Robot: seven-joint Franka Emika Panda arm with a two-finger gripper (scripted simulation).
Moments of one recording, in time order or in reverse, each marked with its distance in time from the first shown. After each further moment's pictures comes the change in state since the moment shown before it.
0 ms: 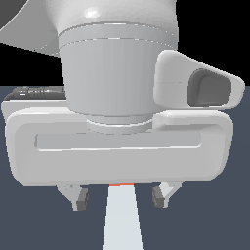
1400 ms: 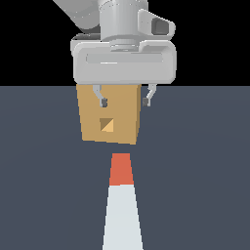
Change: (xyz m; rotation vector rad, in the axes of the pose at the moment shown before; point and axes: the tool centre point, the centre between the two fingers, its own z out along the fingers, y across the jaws) arm 0.163 0.011 -0.092 -0.011 0.007 0.018
